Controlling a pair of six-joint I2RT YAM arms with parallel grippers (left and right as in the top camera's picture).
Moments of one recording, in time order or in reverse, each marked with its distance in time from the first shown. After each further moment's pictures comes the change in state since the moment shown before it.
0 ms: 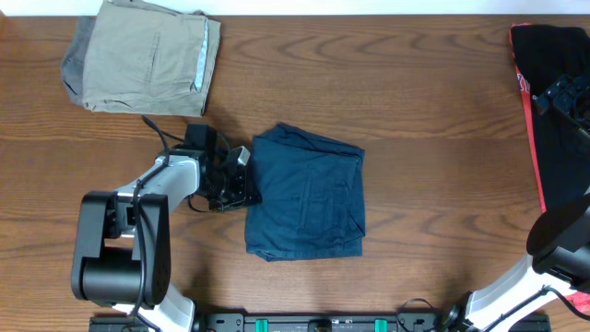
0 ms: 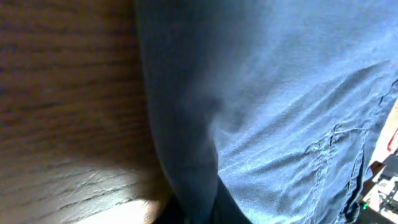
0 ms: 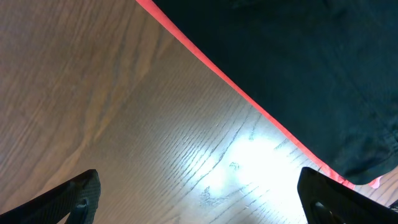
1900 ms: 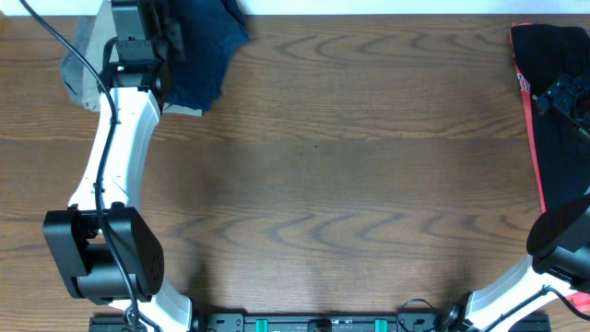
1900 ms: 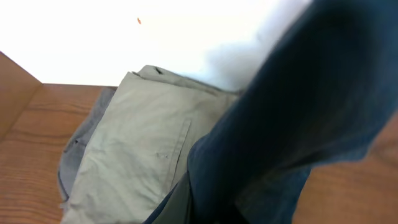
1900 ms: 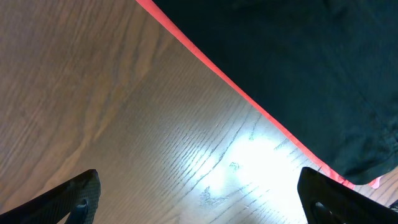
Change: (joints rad) left arm 0.115 0.019 0.702 0.290 -0.801 0.163; right arm 0.000 0.000 0.000 0.000 0.000 0.000
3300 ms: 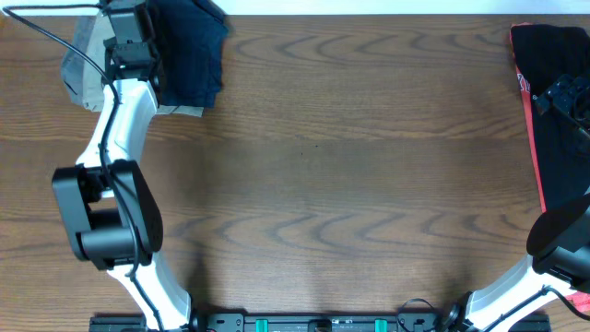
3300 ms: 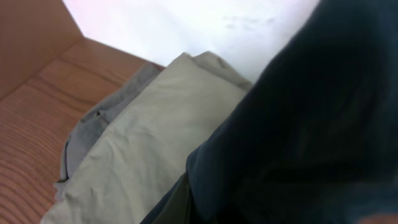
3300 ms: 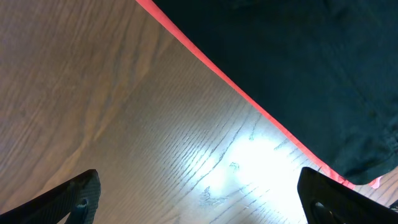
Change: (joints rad) left arm 0.077 0.203 0.007 0.198 -0.159 -0.204; right arm 0.000 0.000 0.000 0.000 0.000 0.000
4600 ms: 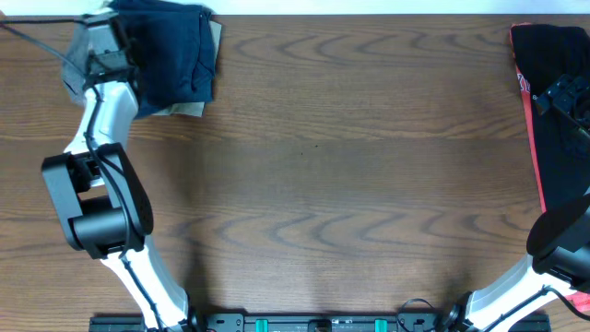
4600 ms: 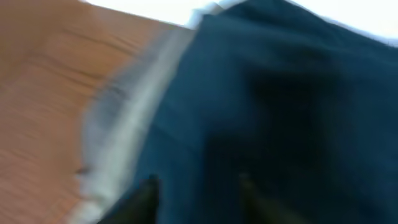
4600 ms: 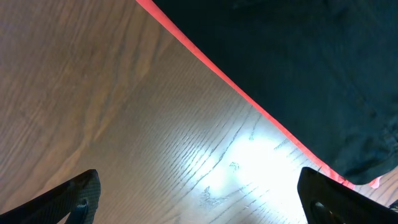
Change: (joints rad) left arm 0.084 0.082 0.009 -0.071 0.113 0.125; right arm 0.000 0.000 0.000 0.000 0.000 0.000
